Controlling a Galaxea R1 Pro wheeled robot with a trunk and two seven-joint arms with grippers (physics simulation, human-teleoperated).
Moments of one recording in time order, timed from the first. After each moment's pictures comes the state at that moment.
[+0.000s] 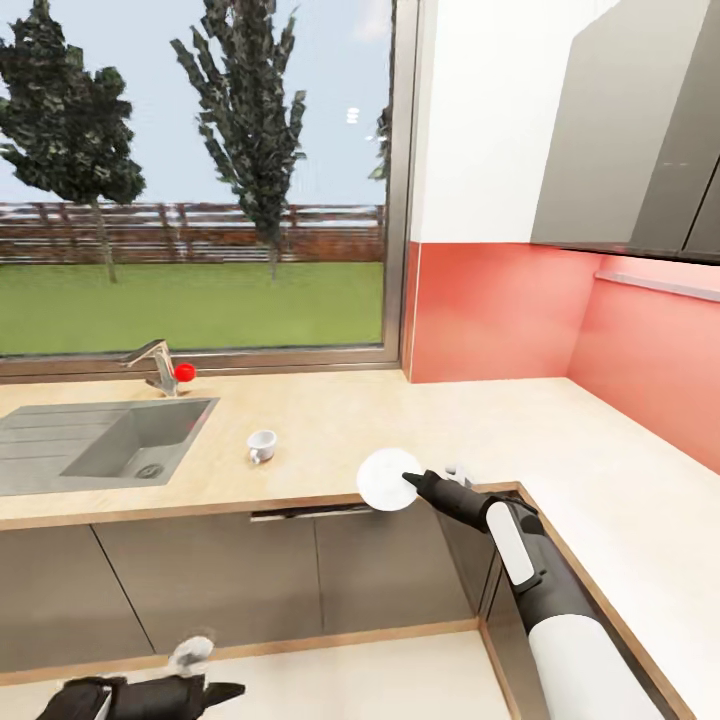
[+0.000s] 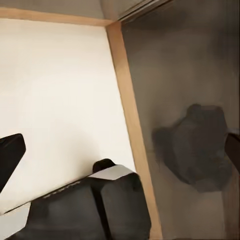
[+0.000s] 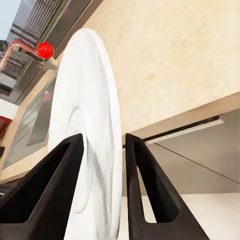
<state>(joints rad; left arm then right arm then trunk) -0.46 0.19 0.58 -0.36 -0.49 0.39 -1.12 -0.63 0.08 -0.14 -0.97 -0.52 0.71 0.34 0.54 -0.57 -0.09</state>
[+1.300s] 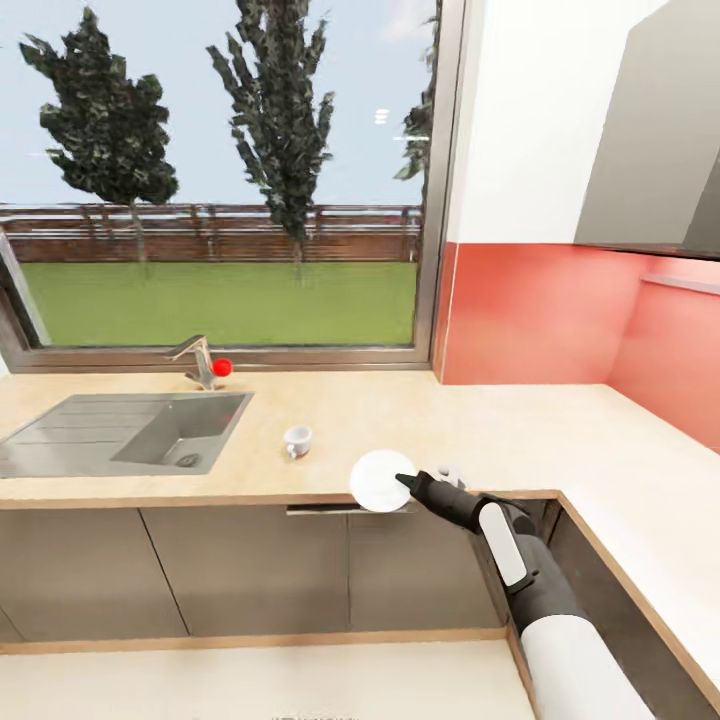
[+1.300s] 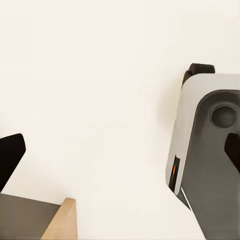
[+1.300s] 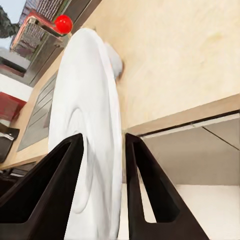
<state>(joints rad) -0.16 0.18 0.58 -0.14 -0.53 0.17 -0.04 -0.63 0.10 -0.14 -0.96 -0.52 0.71 0.34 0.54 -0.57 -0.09</state>
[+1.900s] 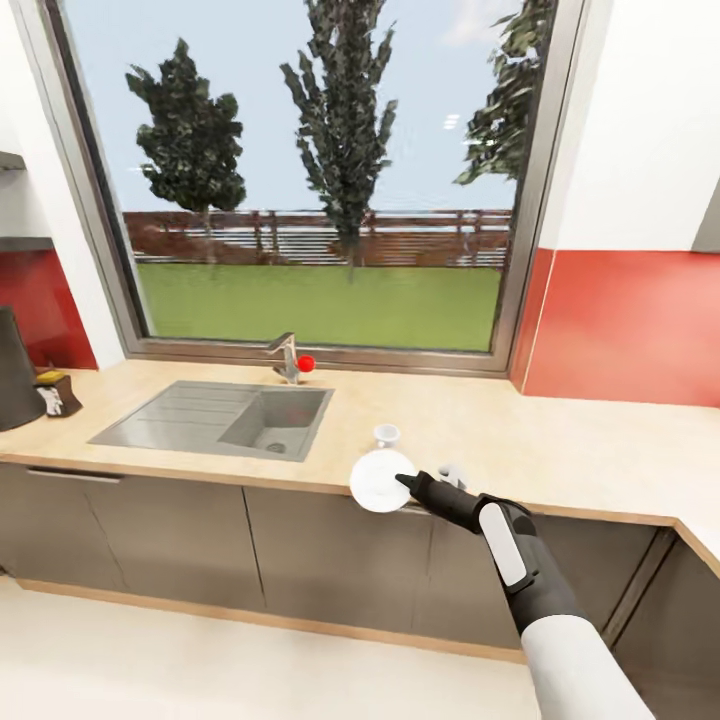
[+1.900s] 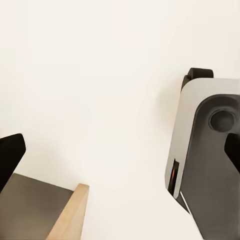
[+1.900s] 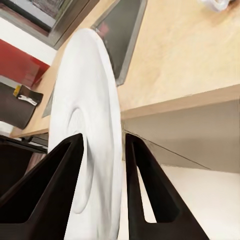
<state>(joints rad) -0.16 0.17 0.58 -0.14 -0.53 0.17 -0.04 -0.63 0.10 -0.14 -0.96 -0.52 0.71 0.34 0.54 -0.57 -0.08</state>
